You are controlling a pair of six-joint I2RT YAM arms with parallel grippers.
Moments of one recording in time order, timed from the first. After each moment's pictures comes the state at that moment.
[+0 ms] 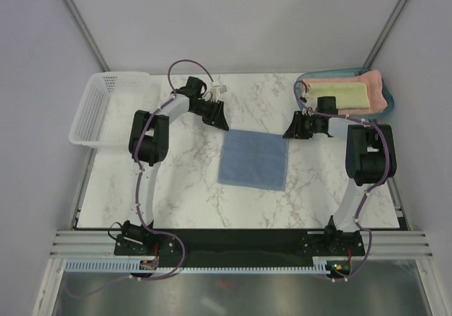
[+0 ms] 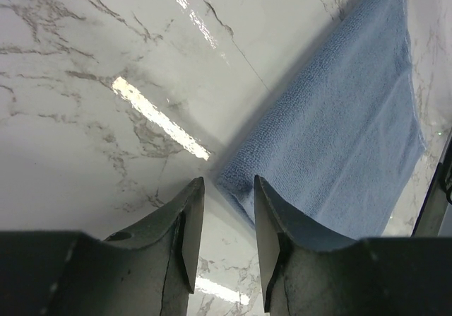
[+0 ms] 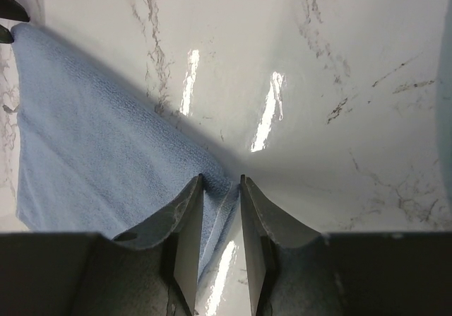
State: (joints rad) left arm -0.28 2.40 1.89 -0.60 0.84 0.12; right arm -0.02 1.93 1.13 -0.17 -0.62 0.10
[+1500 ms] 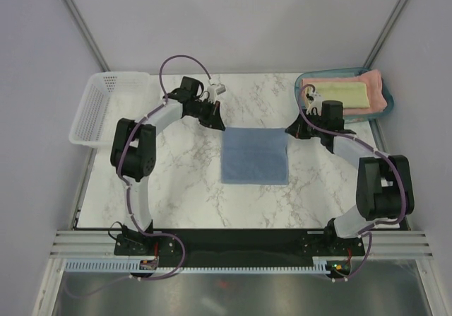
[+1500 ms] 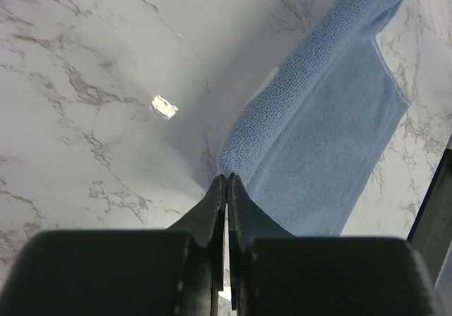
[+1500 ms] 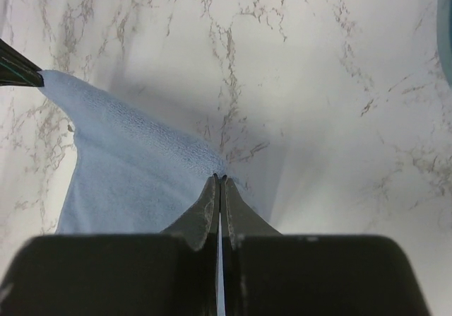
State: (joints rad) left arm -0.31 2.09 1.59 -0.47 0.76 0.14; right arm 0.04 1.59 0.90 0.06 -0.52 0.21
